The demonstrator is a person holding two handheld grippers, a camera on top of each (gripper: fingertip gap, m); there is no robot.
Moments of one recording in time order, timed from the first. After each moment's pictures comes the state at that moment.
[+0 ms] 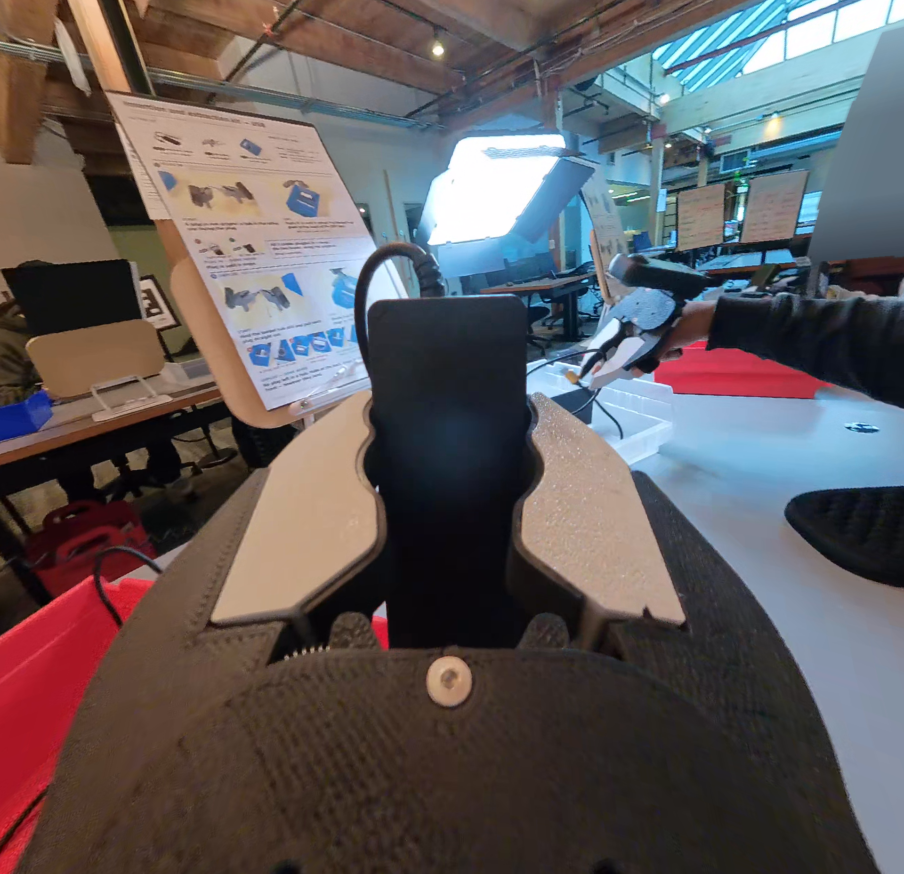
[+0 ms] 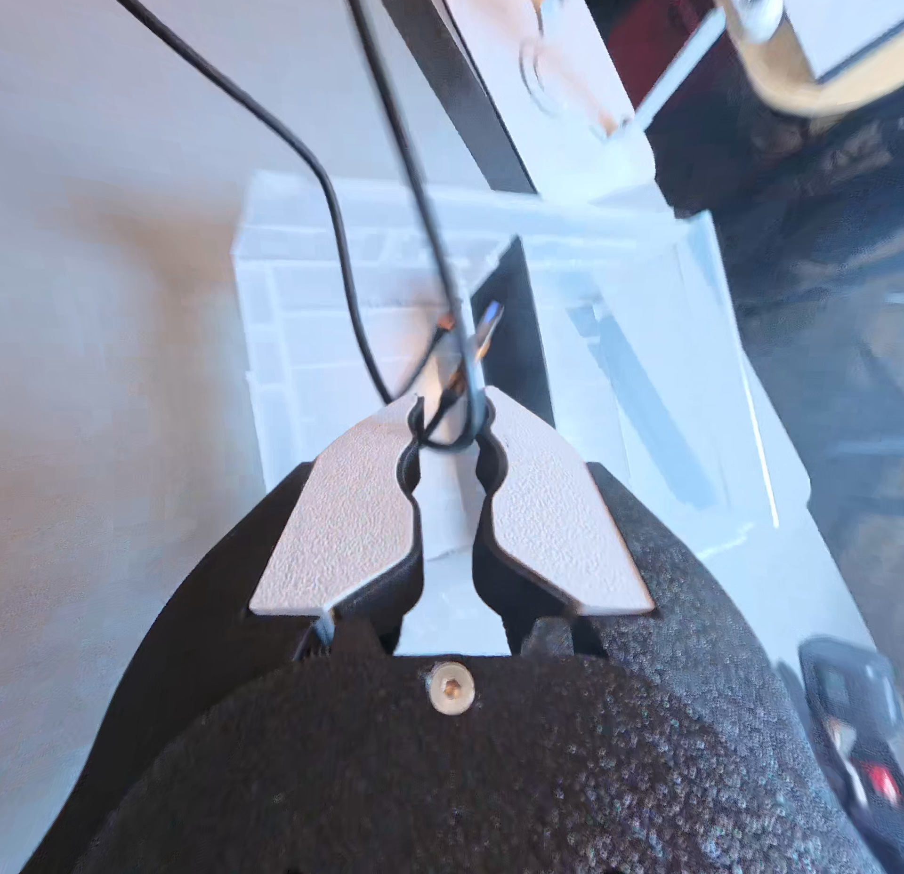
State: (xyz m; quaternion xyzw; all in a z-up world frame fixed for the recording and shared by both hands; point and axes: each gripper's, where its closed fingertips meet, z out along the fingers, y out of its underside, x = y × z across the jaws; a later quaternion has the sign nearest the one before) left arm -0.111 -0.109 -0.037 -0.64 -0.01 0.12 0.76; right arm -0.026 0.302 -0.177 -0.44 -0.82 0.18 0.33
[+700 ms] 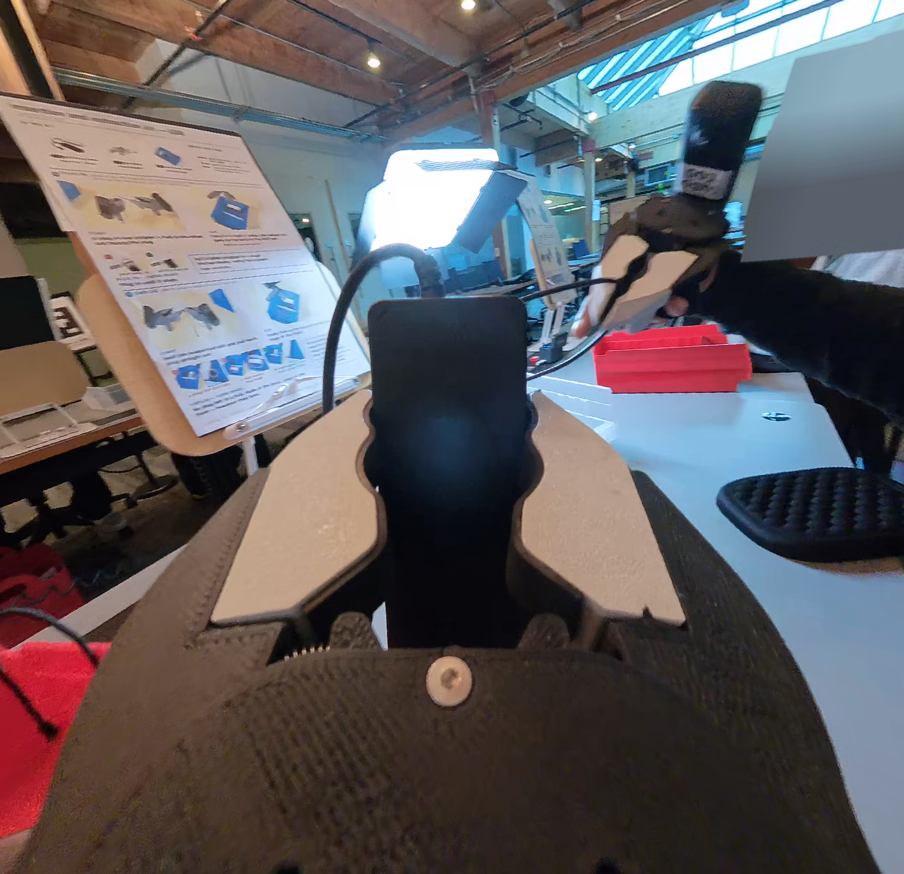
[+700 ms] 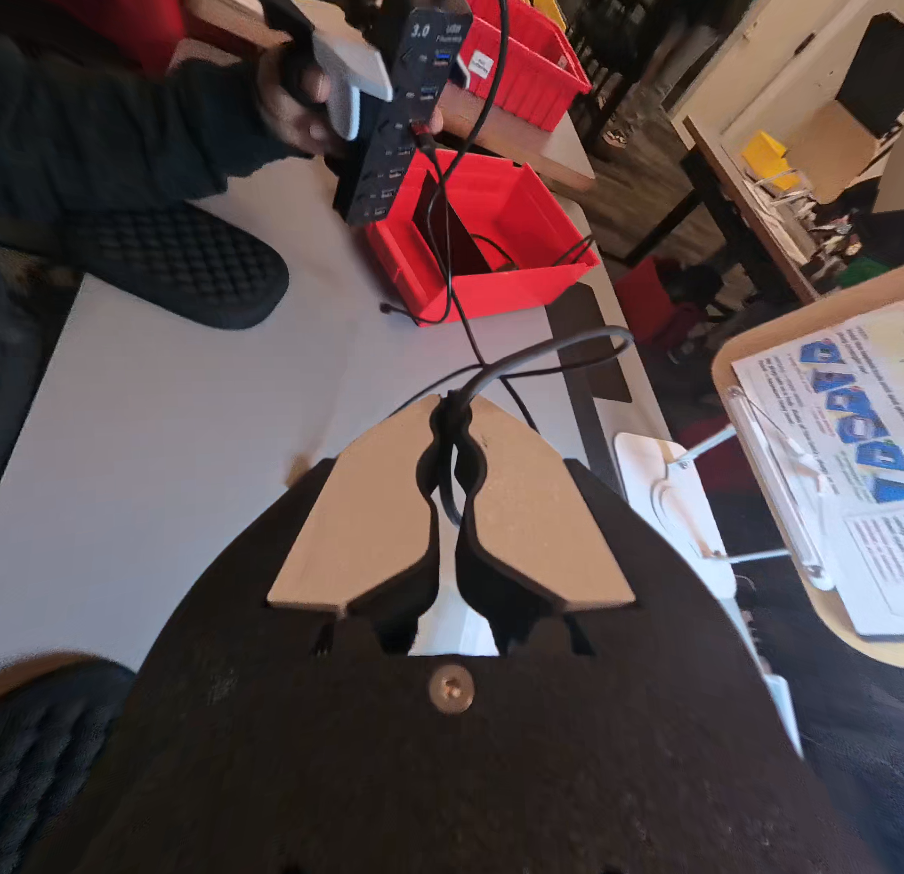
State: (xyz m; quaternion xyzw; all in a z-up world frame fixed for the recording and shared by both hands) left arm -0.082 -0.096 -0.035 -0.64 0.03 0.08 0.77; right arm 0.010 0.070 -0.052 -0.16 -0.83 0.42 0.32
